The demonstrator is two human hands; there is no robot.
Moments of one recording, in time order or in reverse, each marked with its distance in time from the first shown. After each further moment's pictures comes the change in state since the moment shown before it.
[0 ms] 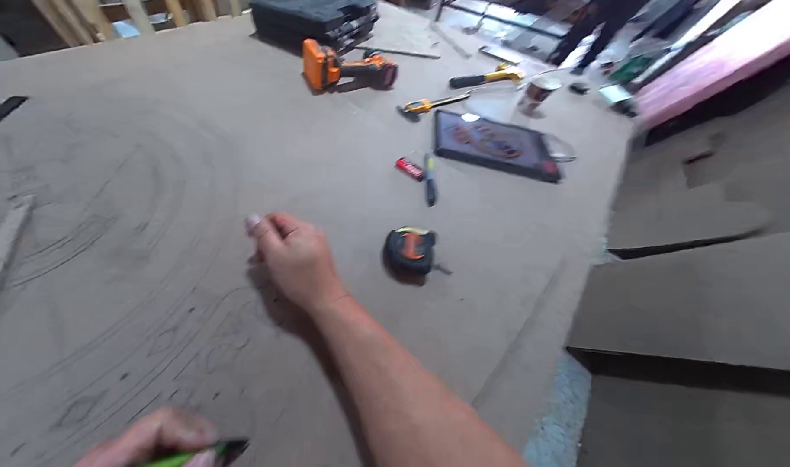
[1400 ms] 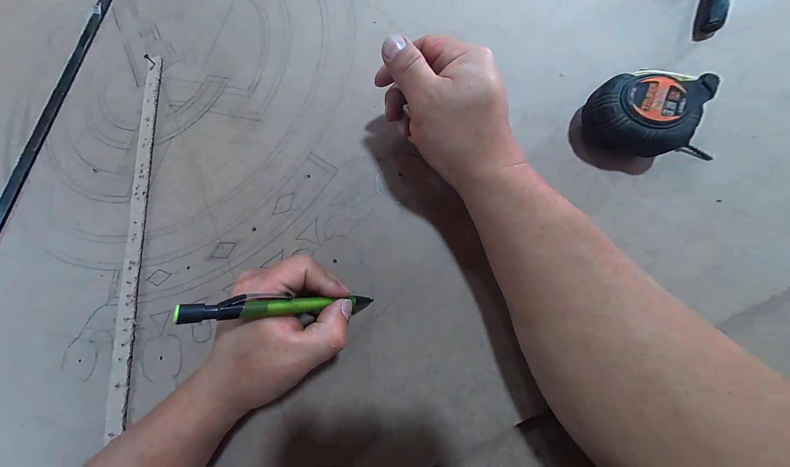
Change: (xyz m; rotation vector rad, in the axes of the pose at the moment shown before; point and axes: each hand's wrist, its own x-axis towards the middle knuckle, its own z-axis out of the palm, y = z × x) left_hand 0.011 0.018 0.019 0.247 0.123 -0.075; right_hand 0.008 -0.002 -0.003 0.091 0.012 -0.023
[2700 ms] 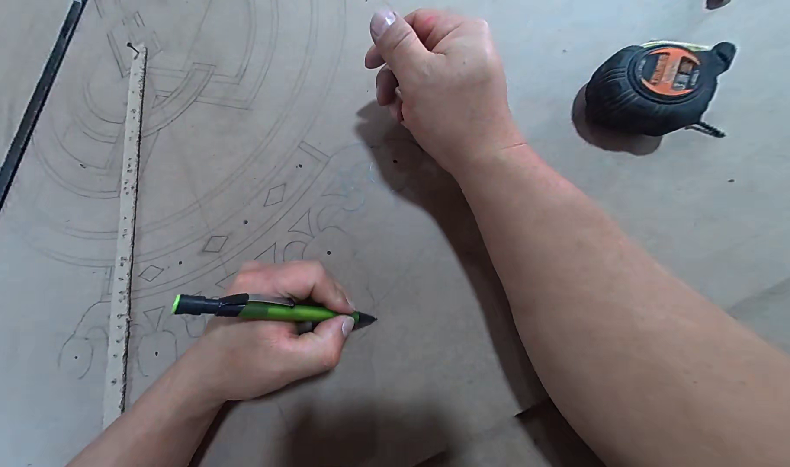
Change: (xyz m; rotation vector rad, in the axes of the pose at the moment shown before) left_hand 0.007 -0.003 -0.012 -0.030 -0.266 0.114; right_hand 0.002 0.001 -0.001 -0.030 -0.016 -0.001
